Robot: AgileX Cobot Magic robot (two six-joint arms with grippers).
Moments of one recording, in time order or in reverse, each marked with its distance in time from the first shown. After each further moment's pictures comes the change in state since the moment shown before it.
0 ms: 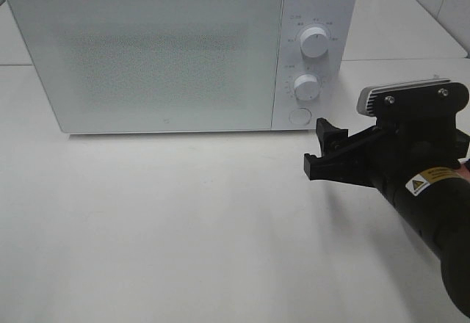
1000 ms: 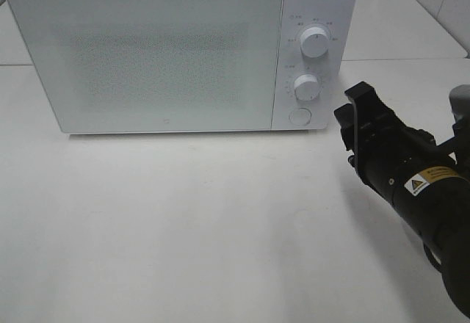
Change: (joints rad) left arm 0.000 0.000 0.000 0.000 0.000 0.000; right arm 0.001 0.000 0.000 -0.018 -0.004 1.173
